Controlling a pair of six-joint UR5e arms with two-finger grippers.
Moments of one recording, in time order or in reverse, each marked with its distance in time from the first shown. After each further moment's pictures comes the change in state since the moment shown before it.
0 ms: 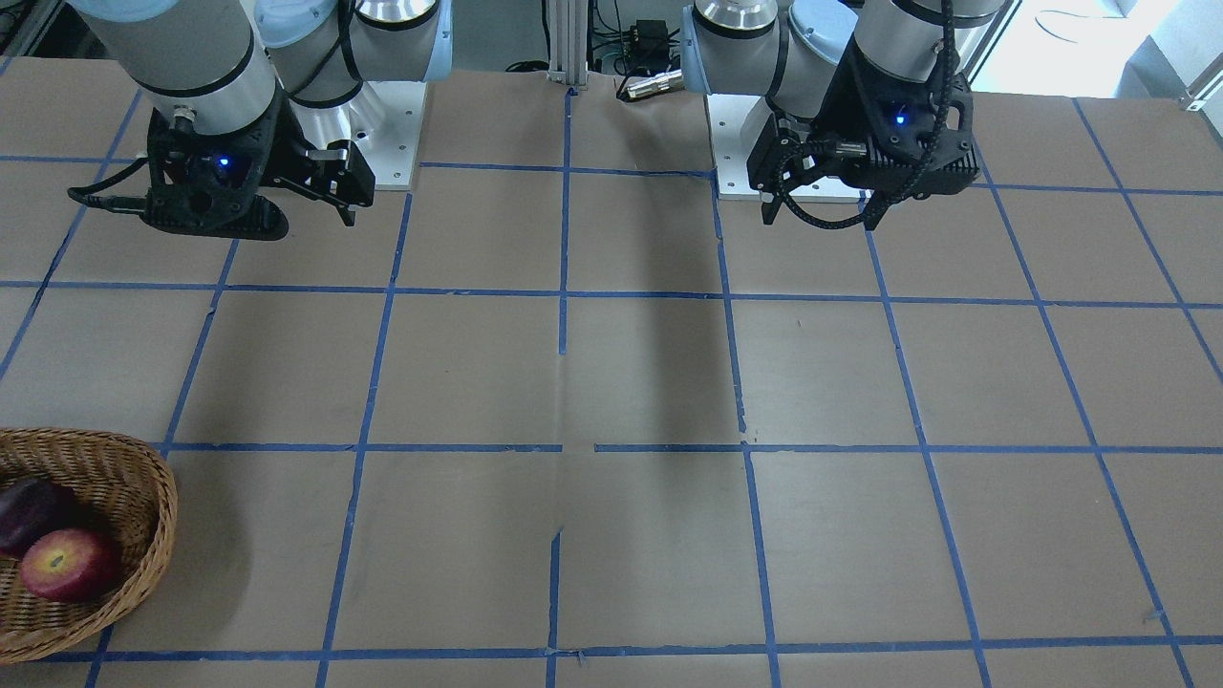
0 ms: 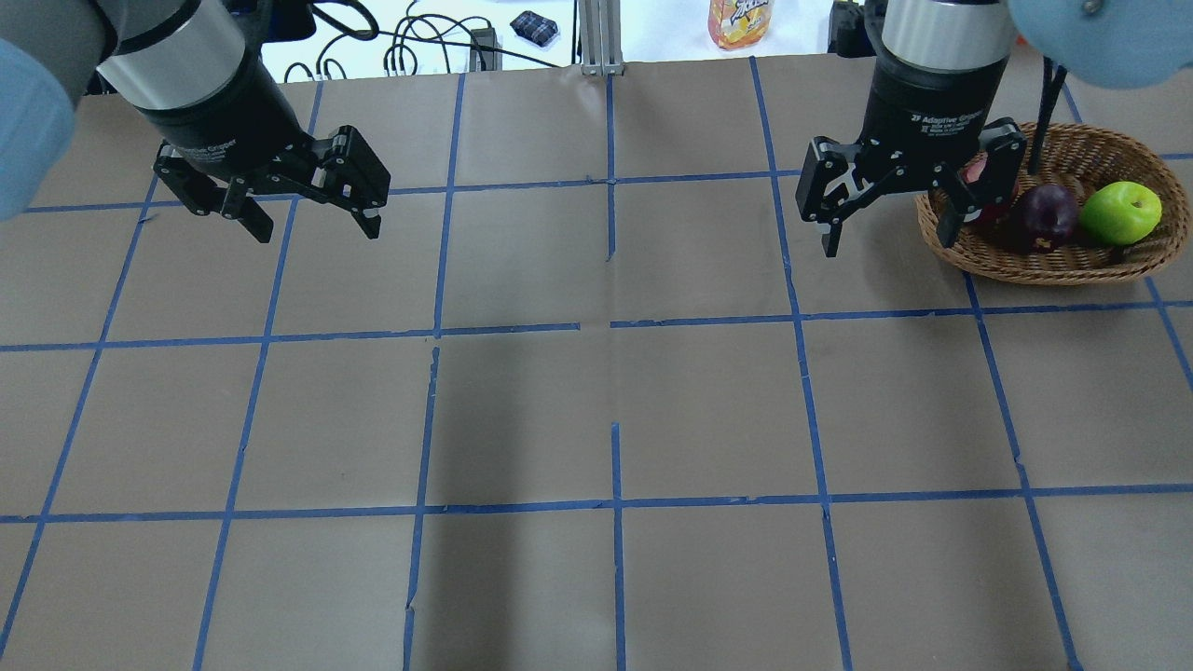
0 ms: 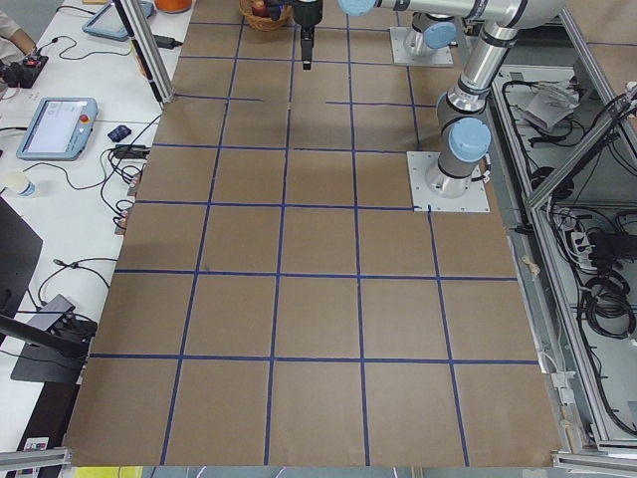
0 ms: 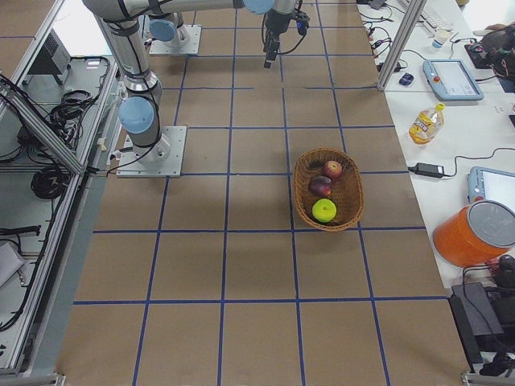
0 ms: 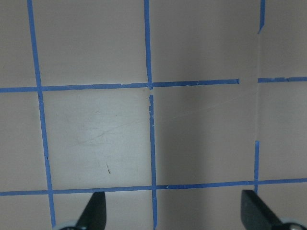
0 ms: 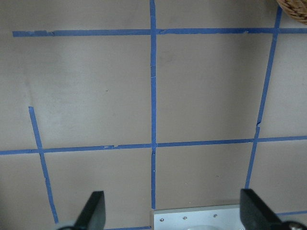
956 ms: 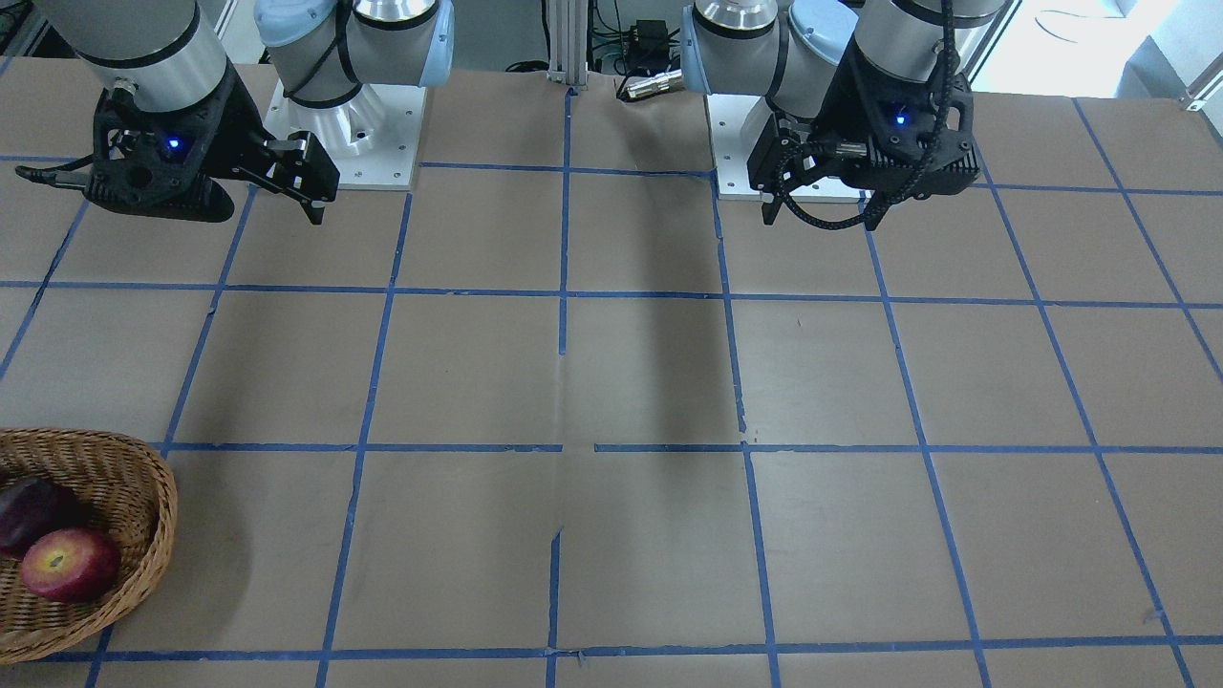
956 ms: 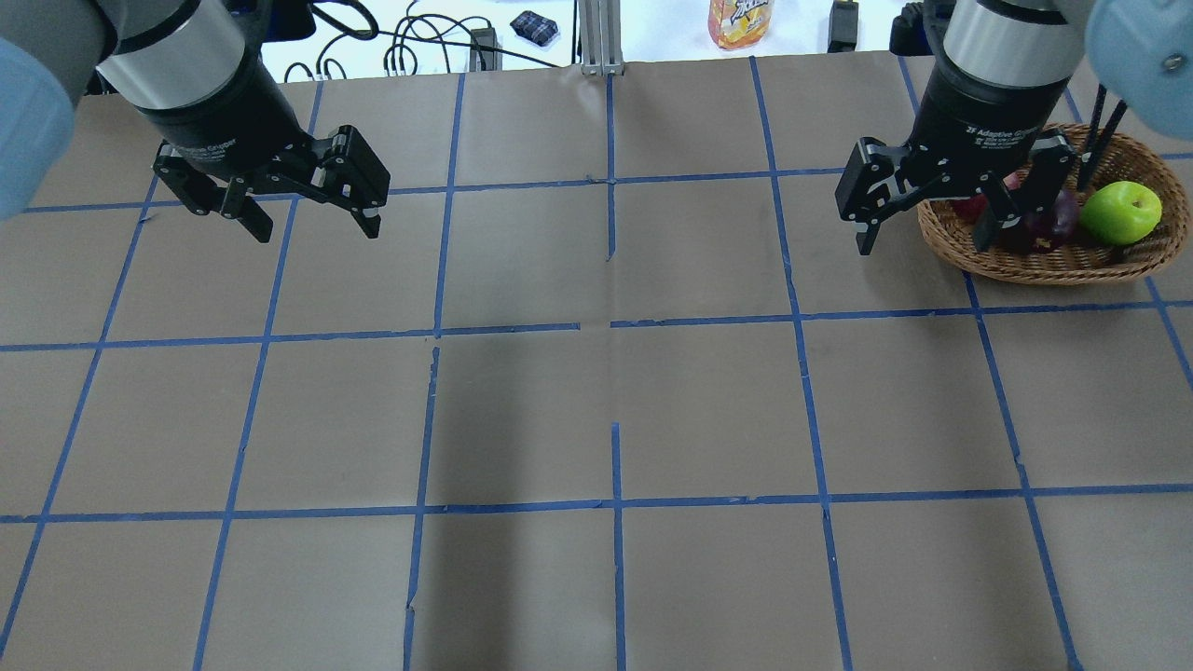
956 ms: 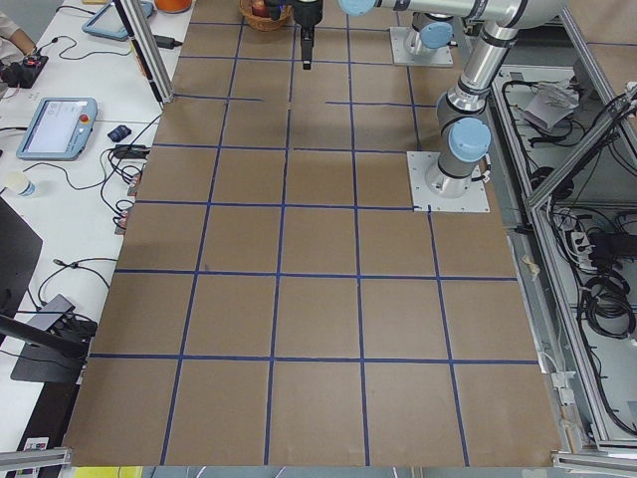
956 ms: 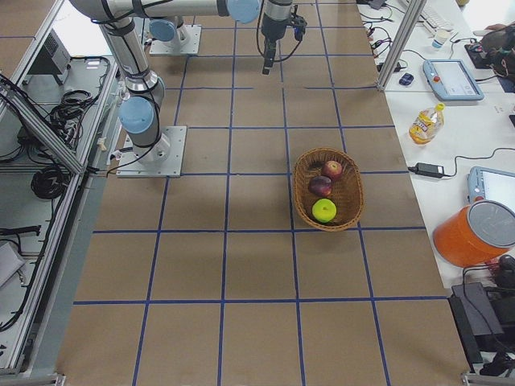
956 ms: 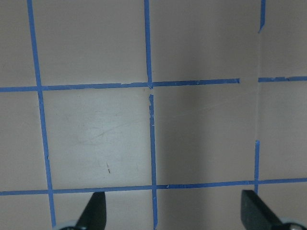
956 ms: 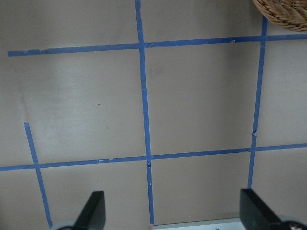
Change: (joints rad) left arm 0.000 0.000 0.000 0.000 0.001 0.000; right arm -0.071 -0.066 0.066 -0.073 0.018 -0.031
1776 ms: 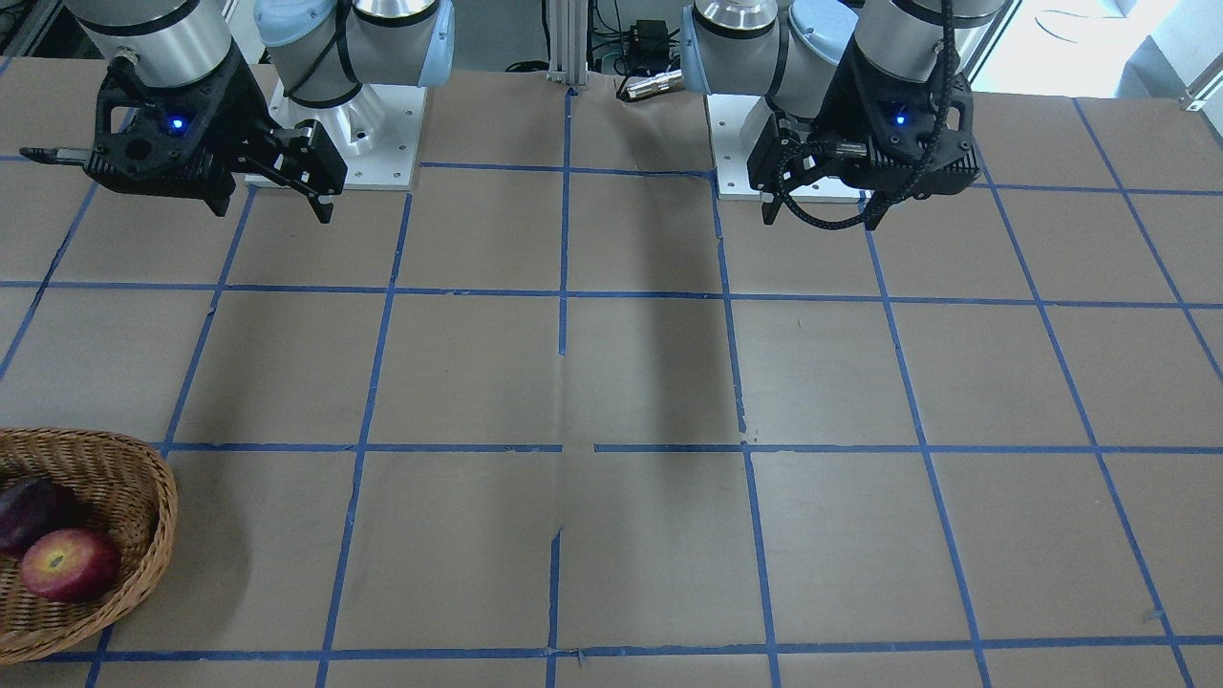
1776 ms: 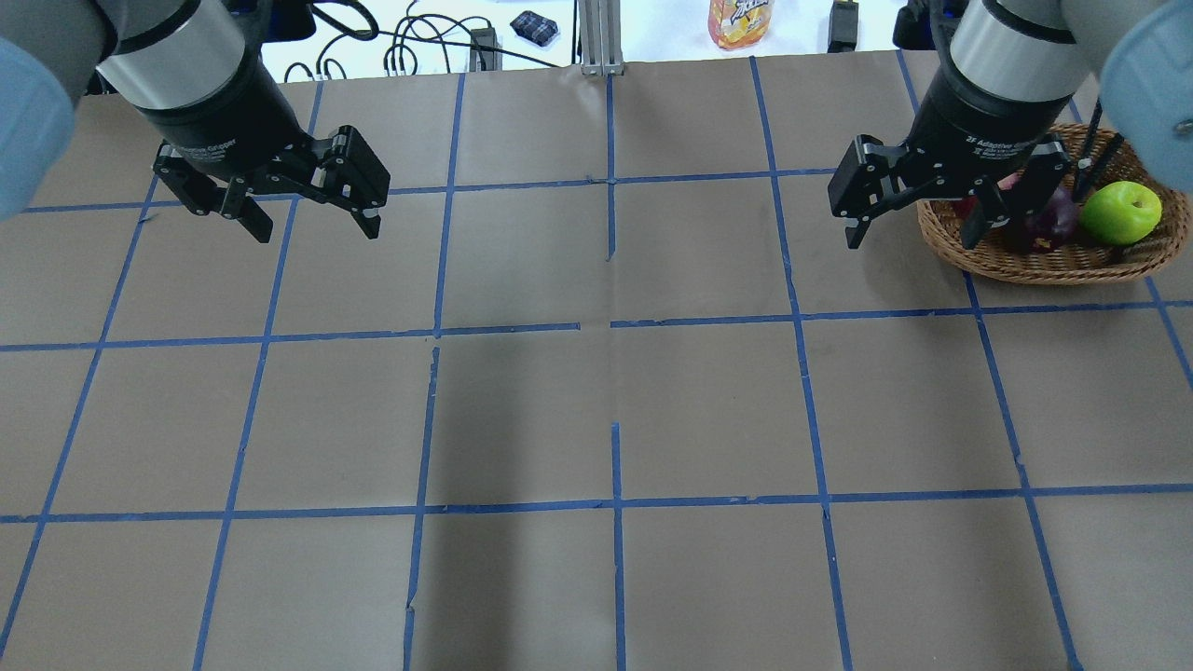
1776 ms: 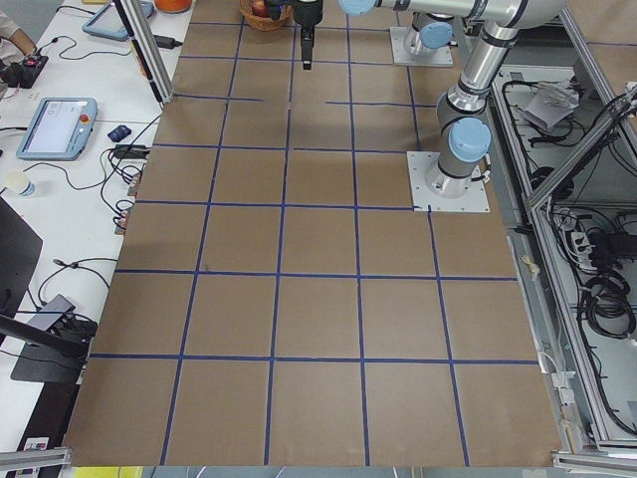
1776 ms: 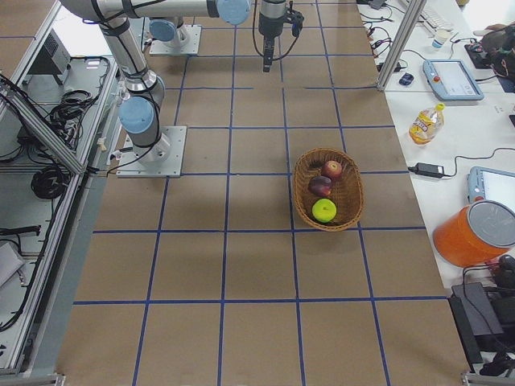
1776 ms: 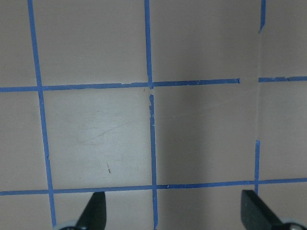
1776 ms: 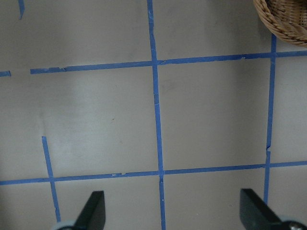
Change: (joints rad) left arm 0.000 0.000 0.000 -0.001 0.000 0.000; right arm 0.000 -0.053 0.053 -0.086 0.052 -0.001
